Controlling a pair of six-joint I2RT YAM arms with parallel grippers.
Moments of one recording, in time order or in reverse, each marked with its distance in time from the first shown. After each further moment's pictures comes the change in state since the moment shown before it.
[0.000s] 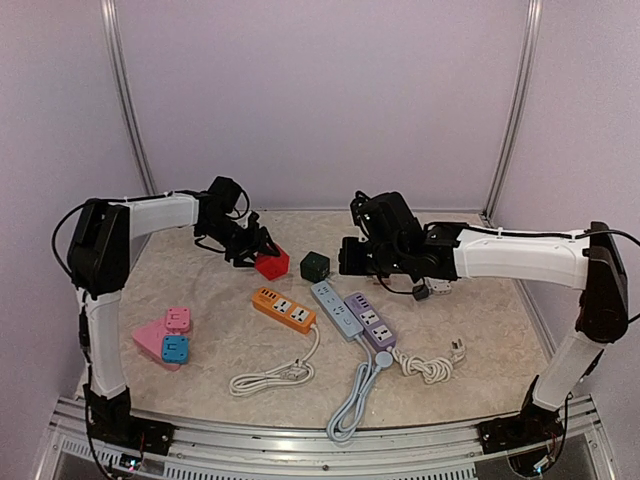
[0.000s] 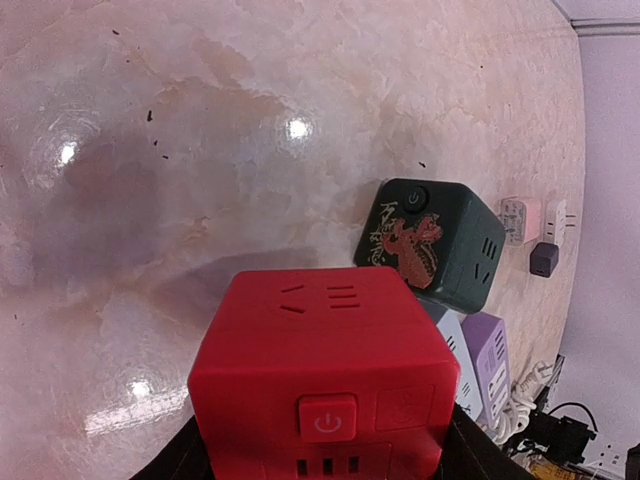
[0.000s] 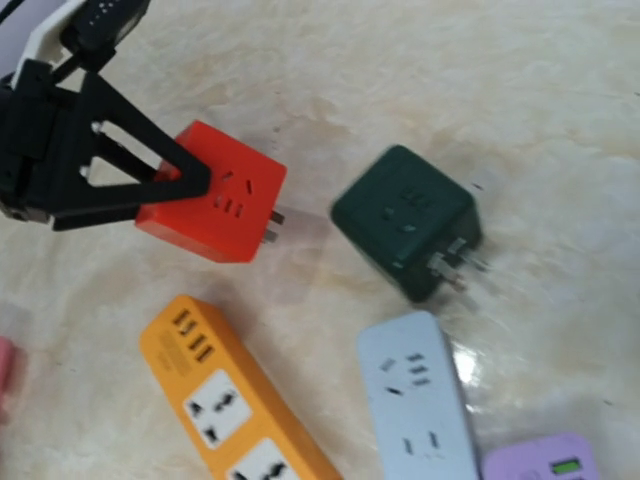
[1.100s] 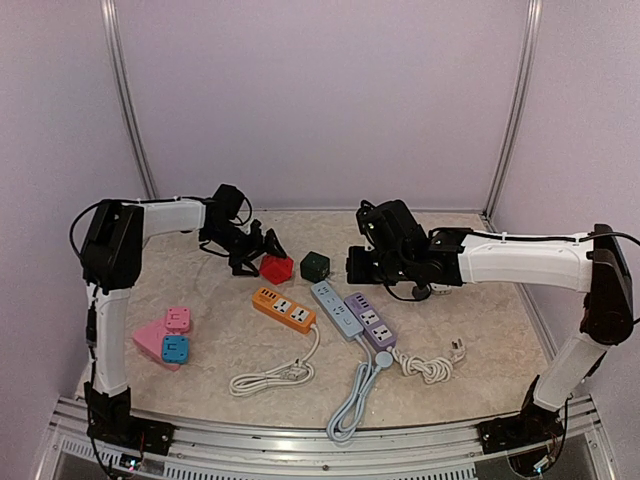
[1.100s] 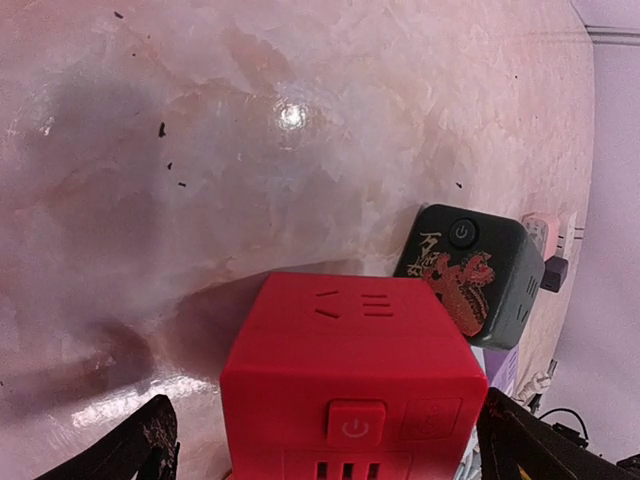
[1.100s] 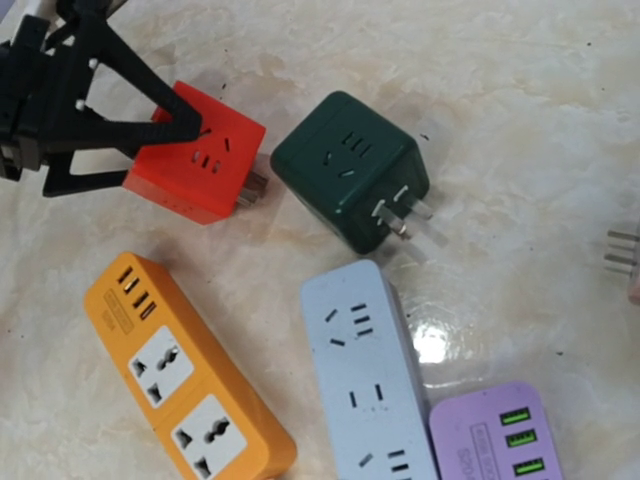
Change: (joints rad) left arm 0.018 0.116 0.053 0.026 0.061 -0.021; right arm 0.000 -0.036 -0.067 -0.036 0.022 0.000
